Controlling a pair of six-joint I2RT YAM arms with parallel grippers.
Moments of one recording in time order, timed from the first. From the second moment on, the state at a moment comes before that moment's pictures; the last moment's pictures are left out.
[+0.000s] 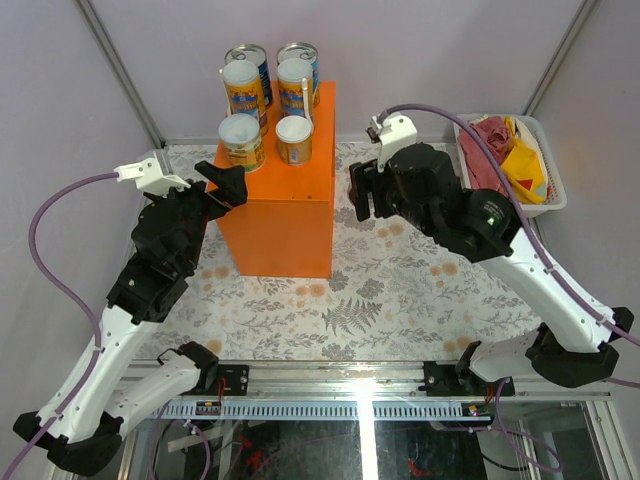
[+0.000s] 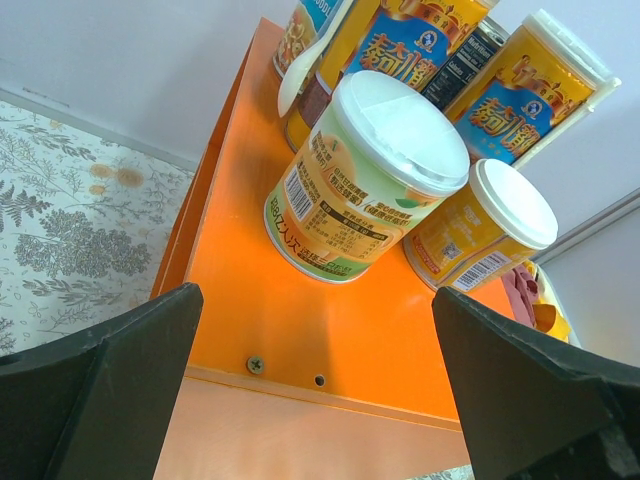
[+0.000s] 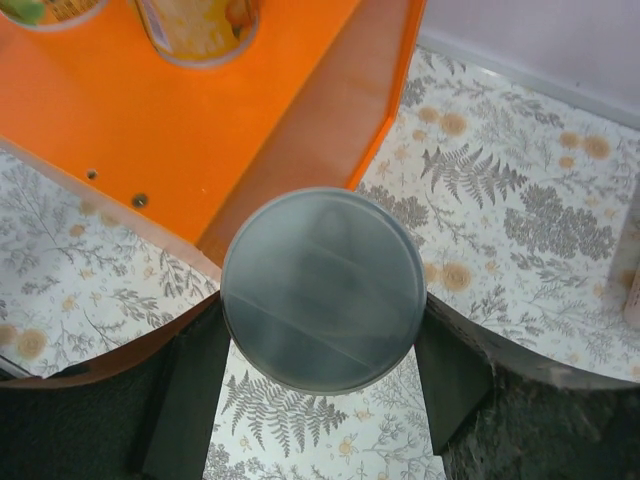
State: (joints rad) left arm -0.51 0.81 1.10 -0.28 -0.47 -0.53; right arm 0.92 1.33 1.76 -0.89 0.41 0.22
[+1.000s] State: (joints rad) left arm -0.51 0.81 1.08 -0.24 -0.47 -0.53; right arm 0.92 1.75 2.35 -1.06 0.18 0.18
